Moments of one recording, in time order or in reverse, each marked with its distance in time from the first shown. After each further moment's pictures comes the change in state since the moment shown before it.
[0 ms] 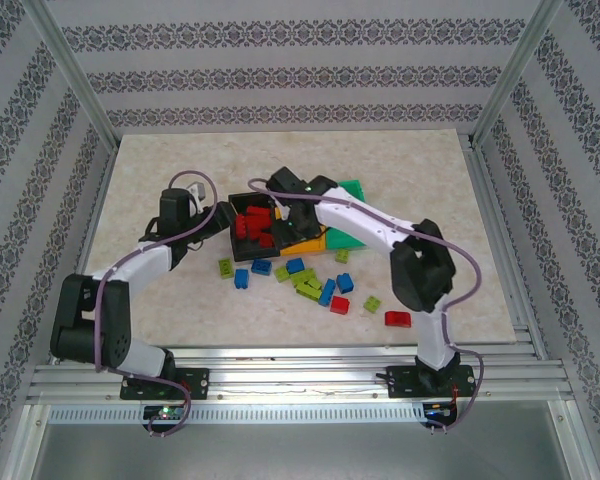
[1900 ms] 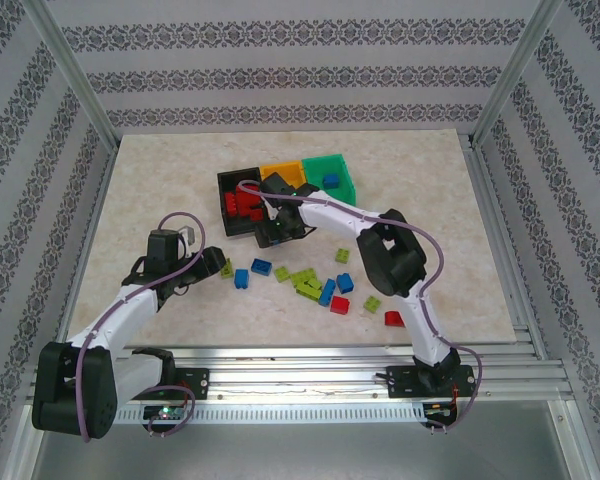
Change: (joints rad) left arm 0.026 -0.341 -0.282 -0.298 -0.036 0.088; right arm -0.030 0.286 0.150 0.199 -0.057 0.005
